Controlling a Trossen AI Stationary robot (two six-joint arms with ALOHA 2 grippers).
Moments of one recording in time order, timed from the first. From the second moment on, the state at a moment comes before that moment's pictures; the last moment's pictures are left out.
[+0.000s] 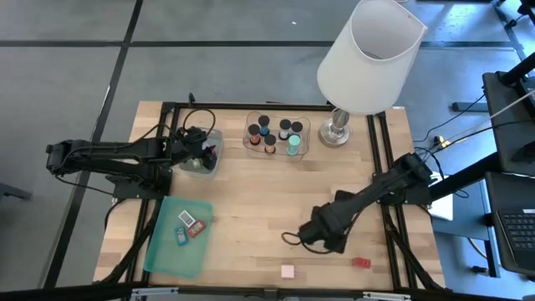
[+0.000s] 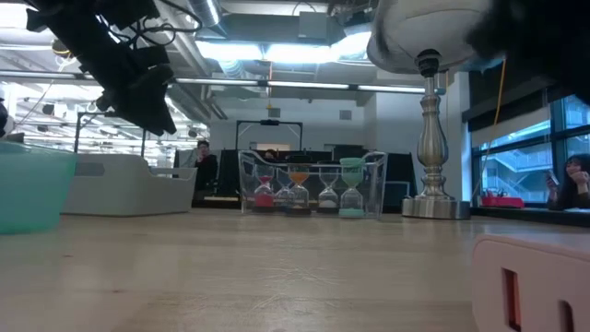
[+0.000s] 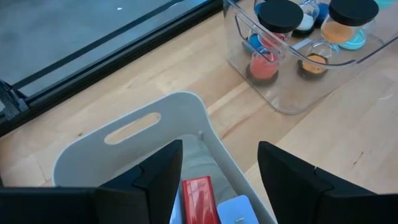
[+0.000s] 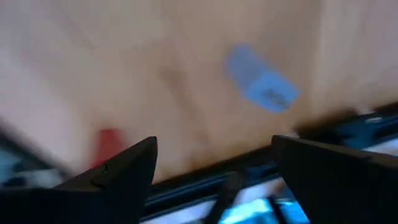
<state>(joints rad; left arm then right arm) 0.18 0.83 0.54 -0.53 -0.54 -0.51 0.54 1.90 1.52 -1.57 -0.14 0.81</state>
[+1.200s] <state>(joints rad) 0.18 0.83 0.54 -0.53 -0.50 -0.54 0.54 1.90 1.14 -1.25 0.01 0.27</state>
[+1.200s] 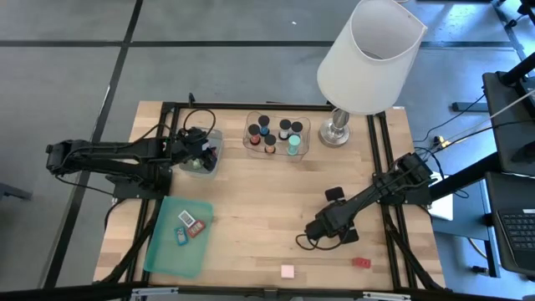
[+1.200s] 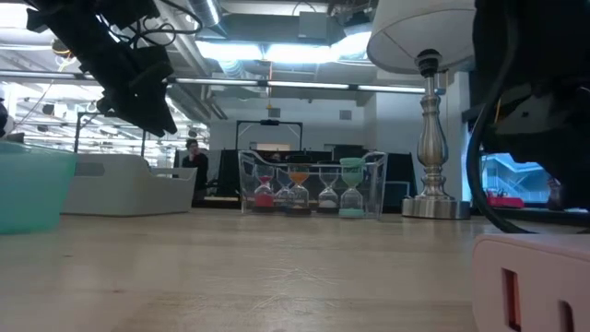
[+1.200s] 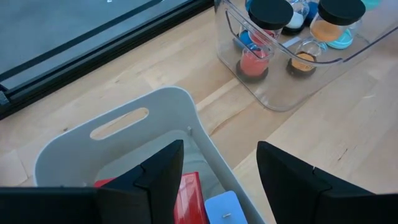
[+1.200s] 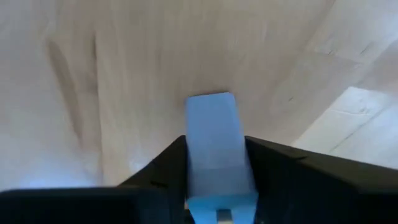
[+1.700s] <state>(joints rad) 0.18 0.83 0.54 -0.49 -0.47 -0.54 0.51 1.90 1.39 -1.31 0.27 0.39</state>
